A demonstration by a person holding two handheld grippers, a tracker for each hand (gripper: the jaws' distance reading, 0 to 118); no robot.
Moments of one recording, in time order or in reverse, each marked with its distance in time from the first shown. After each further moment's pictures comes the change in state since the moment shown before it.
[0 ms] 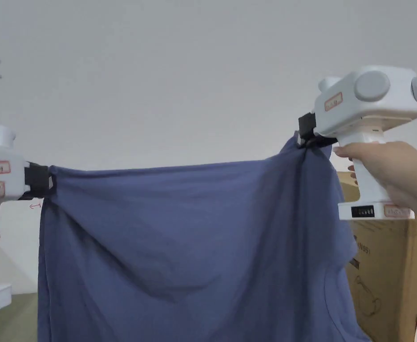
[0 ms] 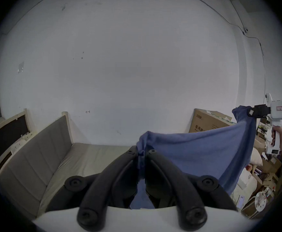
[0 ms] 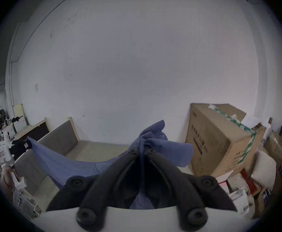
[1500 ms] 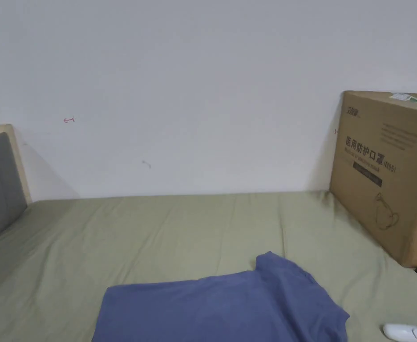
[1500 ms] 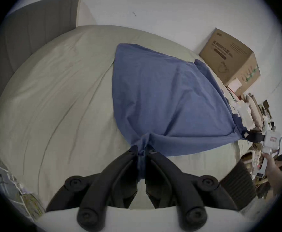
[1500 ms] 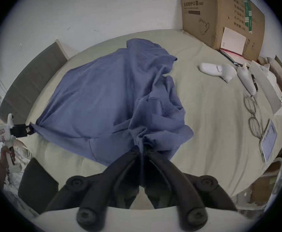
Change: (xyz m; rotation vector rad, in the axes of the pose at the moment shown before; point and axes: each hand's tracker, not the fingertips) left arm -0.034 -0.494 0.128 -0.720 0.000 0.215; right arm 0.027 -0.584 0.100 -0.659 0.027 -0.104
